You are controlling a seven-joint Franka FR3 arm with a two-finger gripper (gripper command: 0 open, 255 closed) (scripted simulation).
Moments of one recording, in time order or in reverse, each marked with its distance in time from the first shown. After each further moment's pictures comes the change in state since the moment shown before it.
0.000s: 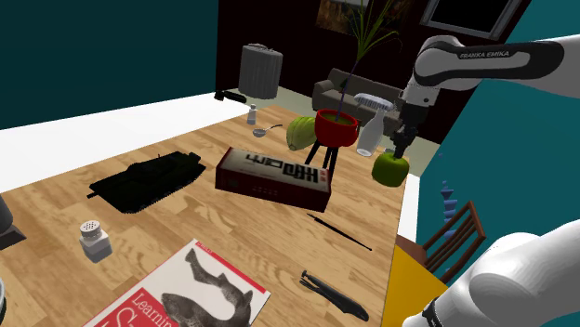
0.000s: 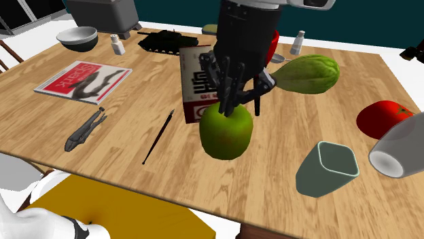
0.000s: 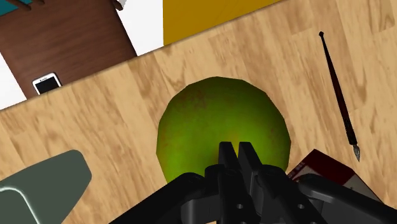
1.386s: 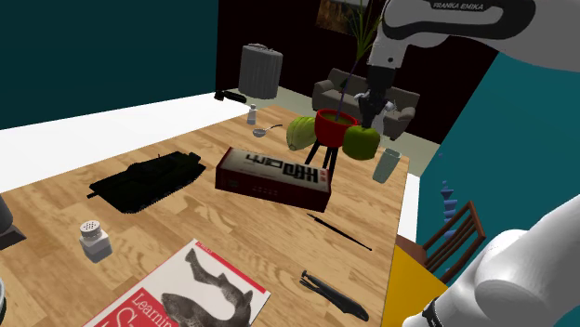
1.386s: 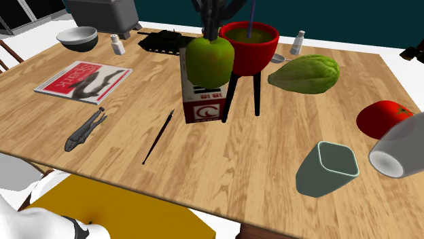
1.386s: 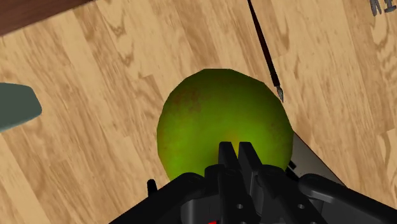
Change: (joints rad) arm 0.106 0.200 0.138 0.376 0.117 -0.186 0.197
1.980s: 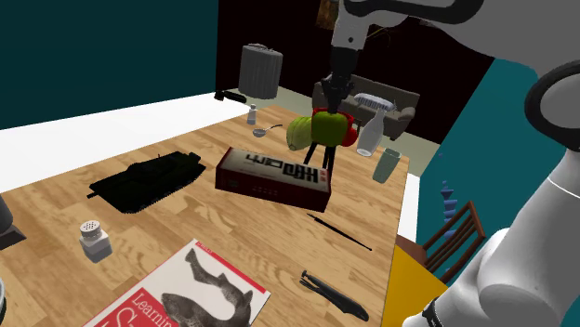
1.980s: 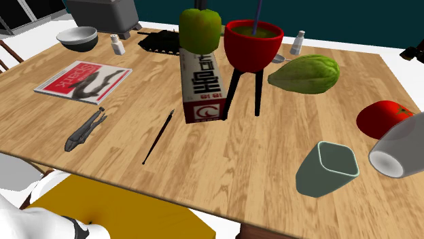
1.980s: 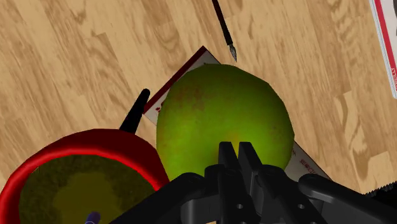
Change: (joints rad) arm 0.072 0.241 0.077 0.337 0.061 -0.093 0.150
